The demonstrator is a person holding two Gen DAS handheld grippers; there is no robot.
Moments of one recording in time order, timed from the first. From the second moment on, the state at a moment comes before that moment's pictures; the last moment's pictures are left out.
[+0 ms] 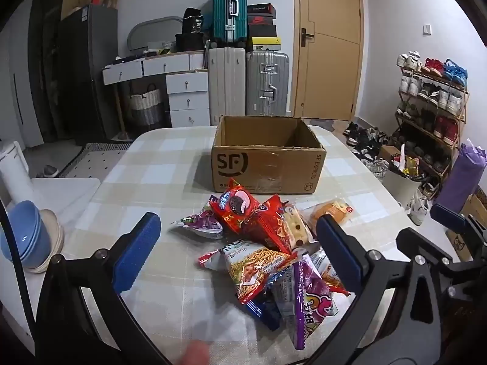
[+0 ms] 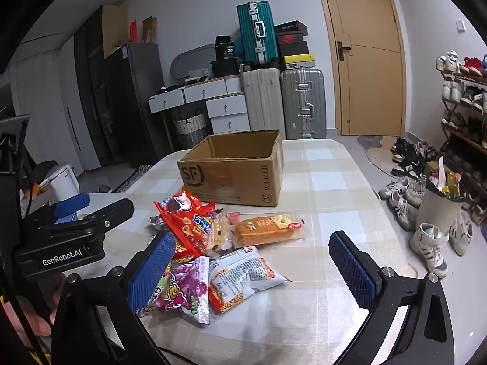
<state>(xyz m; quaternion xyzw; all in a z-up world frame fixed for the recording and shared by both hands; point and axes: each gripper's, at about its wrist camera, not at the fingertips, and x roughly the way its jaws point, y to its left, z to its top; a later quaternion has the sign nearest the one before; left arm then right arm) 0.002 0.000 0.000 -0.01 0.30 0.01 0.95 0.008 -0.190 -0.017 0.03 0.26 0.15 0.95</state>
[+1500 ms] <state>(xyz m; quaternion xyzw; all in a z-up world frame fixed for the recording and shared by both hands) -0.020 0.006 0.010 -0.01 0.24 0.04 0.97 0.013 -0.196 -0.023 0.03 0.26 0.14 0.96</state>
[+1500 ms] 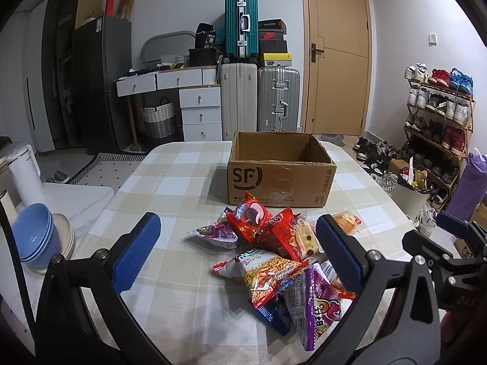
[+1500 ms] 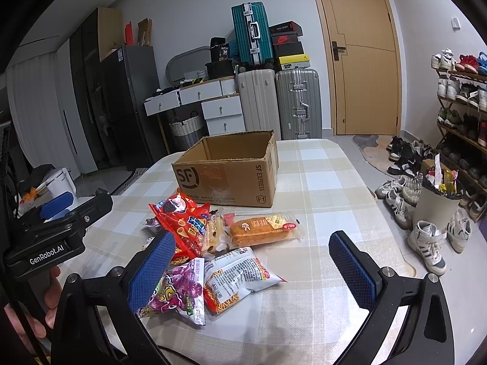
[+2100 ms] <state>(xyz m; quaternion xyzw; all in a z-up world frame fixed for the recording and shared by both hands) -0.021 0.006 0.010 -0.01 0.24 0.04 0.97 0.013 -0.197 -0.024 0.03 0.26 0.14 0.96</state>
